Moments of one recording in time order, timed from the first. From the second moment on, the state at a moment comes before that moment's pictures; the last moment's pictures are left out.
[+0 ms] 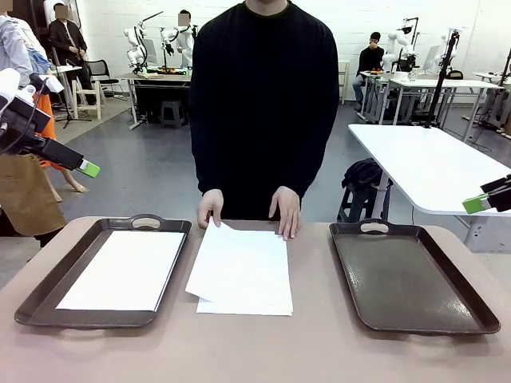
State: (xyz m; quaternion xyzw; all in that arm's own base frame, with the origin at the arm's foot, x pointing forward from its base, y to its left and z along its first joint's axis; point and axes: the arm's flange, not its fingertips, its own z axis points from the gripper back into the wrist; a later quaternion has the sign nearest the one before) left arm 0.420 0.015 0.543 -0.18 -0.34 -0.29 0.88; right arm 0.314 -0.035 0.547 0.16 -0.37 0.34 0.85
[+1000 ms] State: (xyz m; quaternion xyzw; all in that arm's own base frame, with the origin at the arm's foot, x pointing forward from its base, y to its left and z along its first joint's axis) left arm 0.420 0.015 0.543 -0.18 -0.34 -0.29 0.88; right arm 0.314 -0.035 0.547 0.16 -0.37 0.34 0.85
